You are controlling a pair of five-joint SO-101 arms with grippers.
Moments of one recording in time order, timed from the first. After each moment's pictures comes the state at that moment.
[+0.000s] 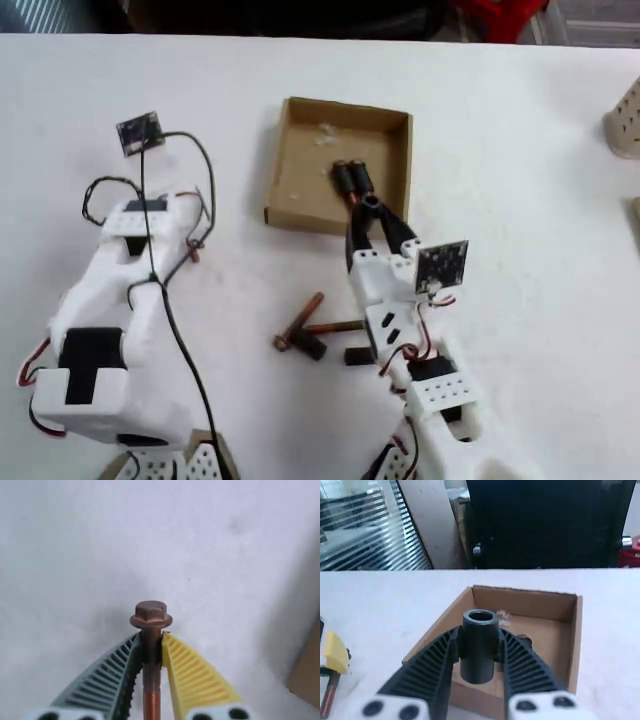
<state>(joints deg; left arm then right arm) -7.9 4.1 34.8 31.4 24.0 -18.0 -49.6 95.6 -32.3 -6.5</state>
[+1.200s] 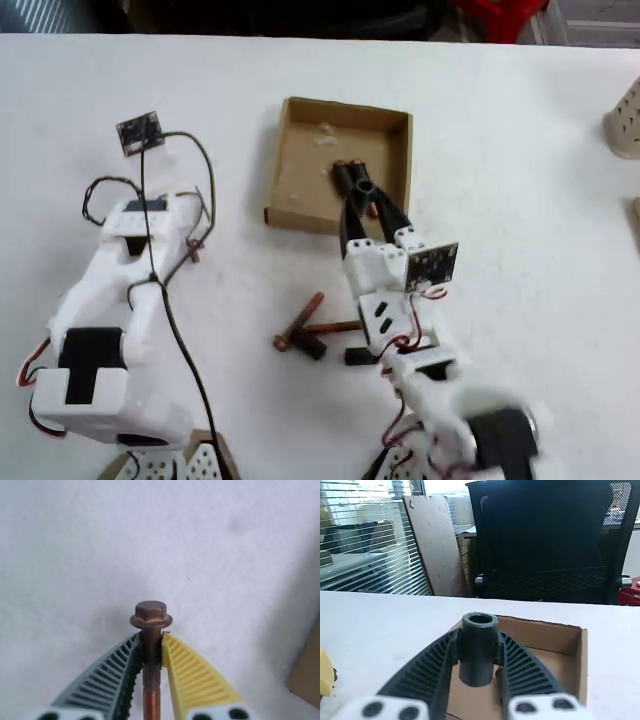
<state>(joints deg) -7.9 4.1 34.8 31.4 24.0 -18.3 -12.9 87.3 -67.5 -4.3</state>
